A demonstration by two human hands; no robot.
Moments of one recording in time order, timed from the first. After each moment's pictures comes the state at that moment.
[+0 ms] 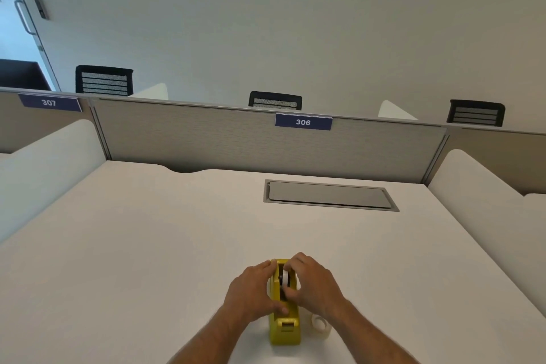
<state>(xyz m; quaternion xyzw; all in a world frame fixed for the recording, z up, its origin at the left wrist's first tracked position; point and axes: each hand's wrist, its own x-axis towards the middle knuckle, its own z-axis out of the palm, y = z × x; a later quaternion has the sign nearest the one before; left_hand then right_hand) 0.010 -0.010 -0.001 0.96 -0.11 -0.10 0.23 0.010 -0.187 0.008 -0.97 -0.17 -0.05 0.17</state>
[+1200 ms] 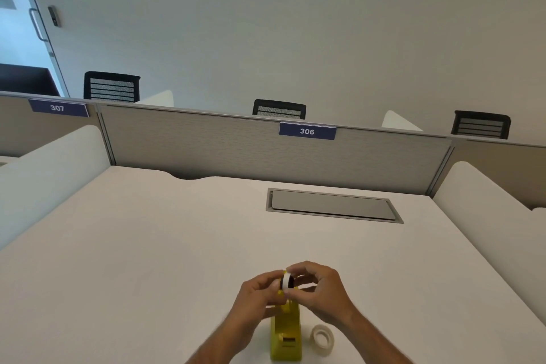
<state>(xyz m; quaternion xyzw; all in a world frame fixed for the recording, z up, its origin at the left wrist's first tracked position) -0.017 -0.014 0.036 0.68 0.06 -0.18 0.71 -0.001 -0.194 0.042 -0.85 -0.11 -0.01 0.51</state>
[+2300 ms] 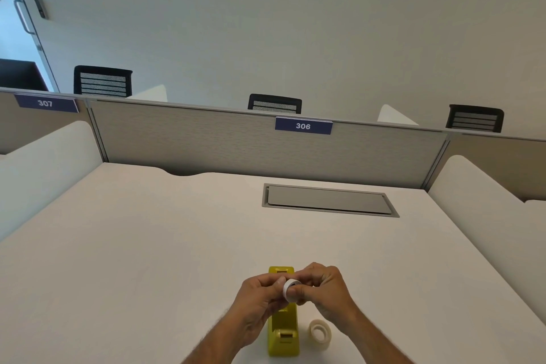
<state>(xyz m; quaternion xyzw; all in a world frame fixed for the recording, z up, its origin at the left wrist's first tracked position) -0.017 -0.027 0.040 0.58 0.08 -0.21 0.78 -0.008 -0.202 0.044 -0.76 -0.06 0.03 0.64</state>
